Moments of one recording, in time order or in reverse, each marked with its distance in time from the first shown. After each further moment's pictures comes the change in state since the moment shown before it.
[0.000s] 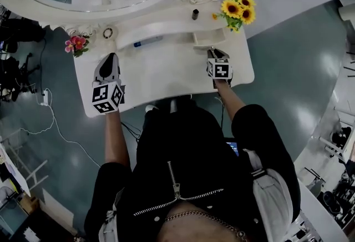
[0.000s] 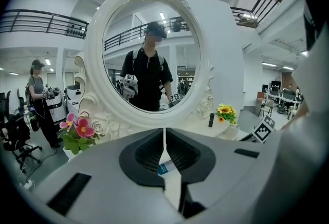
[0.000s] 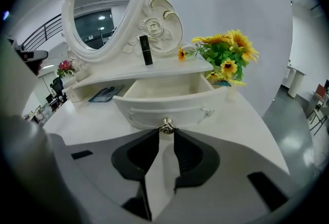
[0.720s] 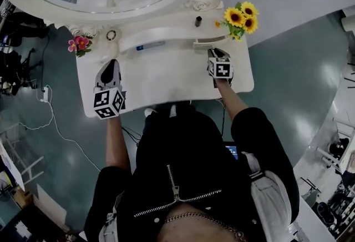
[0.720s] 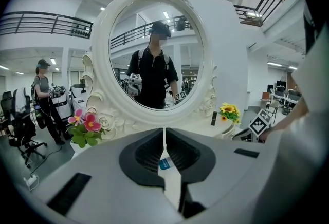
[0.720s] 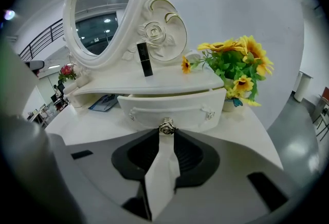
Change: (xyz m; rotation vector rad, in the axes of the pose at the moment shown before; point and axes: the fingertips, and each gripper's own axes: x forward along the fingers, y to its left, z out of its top) left arm -0.011 0.002 -0.009 -0.022 0.013 0.052; right arm 0.017 -0.002 0.037 -0.029 -0.032 0.046
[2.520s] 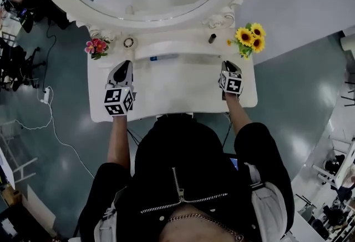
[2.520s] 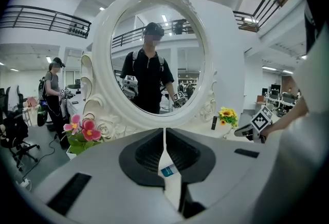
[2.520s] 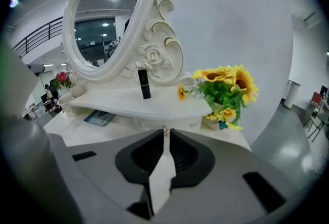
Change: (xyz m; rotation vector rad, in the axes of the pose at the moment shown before) left arm 0.012 0.022 0.010 -0.001 -0.040 -0.060; right arm -0.026 -0.006 0.040 -0.003 -0.111 -0.101
